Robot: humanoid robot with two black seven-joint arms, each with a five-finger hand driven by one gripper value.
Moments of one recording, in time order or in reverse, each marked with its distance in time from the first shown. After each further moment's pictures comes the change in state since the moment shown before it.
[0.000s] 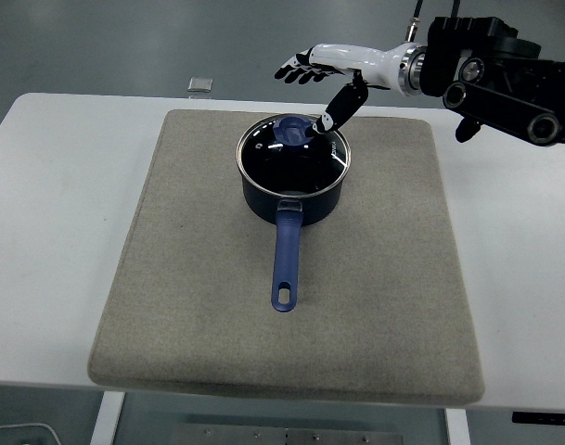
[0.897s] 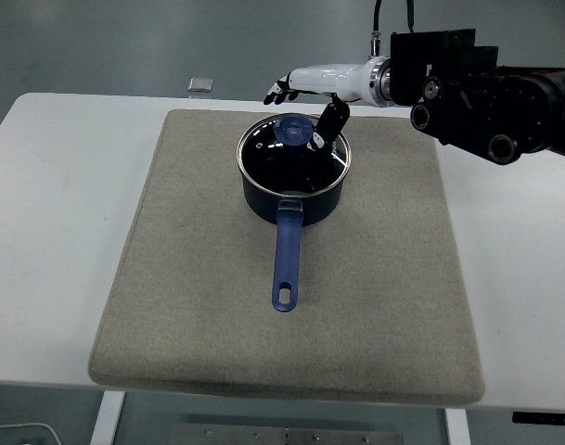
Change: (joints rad) left arm 0.000 0.000 0.000 0.000 0.000 0.000 0.000; right arm 0.008 0.096 -0.054 -0.055 -0.148 -0.002 -0.005
